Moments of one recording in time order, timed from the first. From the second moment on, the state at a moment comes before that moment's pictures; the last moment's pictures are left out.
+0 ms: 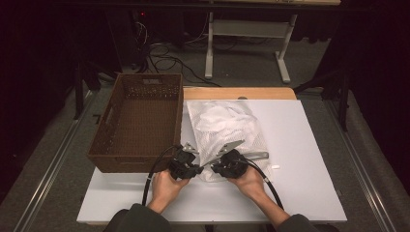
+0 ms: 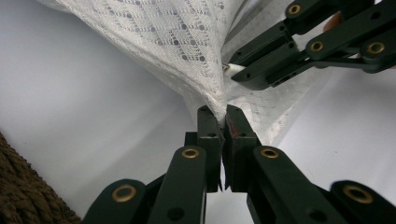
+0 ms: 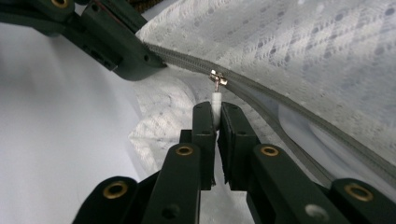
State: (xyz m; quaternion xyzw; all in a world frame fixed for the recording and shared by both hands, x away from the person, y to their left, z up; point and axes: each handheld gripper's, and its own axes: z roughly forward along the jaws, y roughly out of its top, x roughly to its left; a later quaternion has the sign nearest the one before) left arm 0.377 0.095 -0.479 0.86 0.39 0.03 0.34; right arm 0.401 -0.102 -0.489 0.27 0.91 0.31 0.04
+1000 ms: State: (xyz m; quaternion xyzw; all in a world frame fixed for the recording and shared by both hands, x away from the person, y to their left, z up) left arm 0.378 0.098 -0.480 0.86 0.39 0.05 0.33; right arm 0.395 -0.123 -0.486 0.27 0.91 0.30 0.06
